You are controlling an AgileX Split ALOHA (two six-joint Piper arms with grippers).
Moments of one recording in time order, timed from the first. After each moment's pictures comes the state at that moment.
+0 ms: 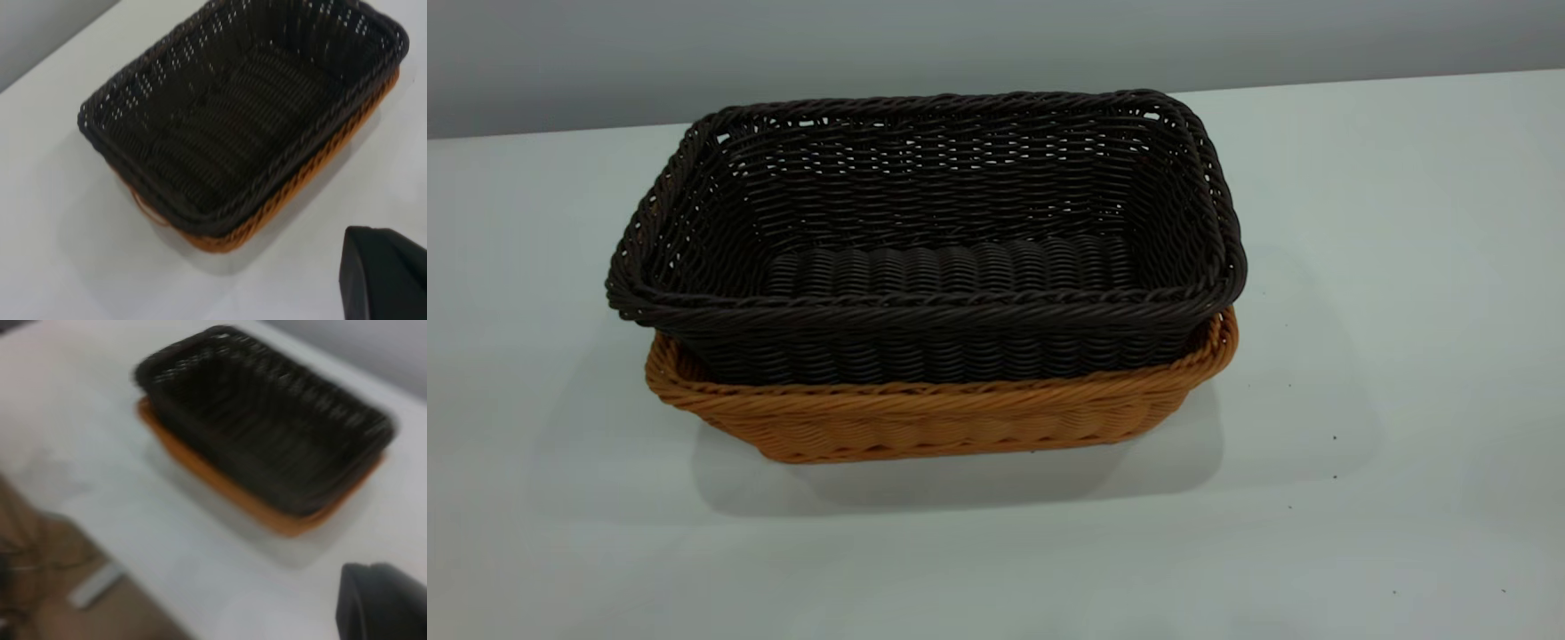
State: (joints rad) left arm -0.70 0.65 -0.70 0.11 0.82 0.13; right arm 0.48 0.28 -0.59 0.28 0.96 -0.30
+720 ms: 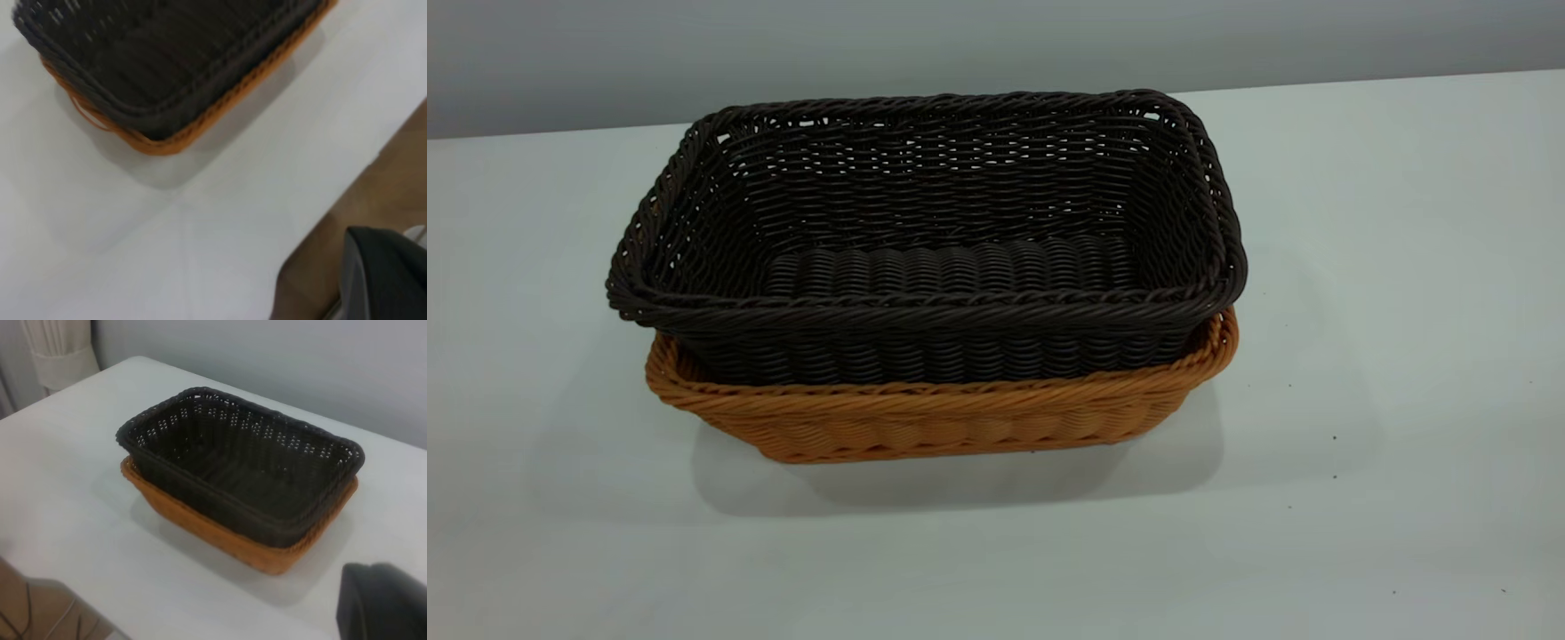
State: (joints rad) left arm -0.70 0.42 -0.65 -0.01 1.08 0.12; right arm 0.48 0.03 -0.50 0.20 0.92 -0.17
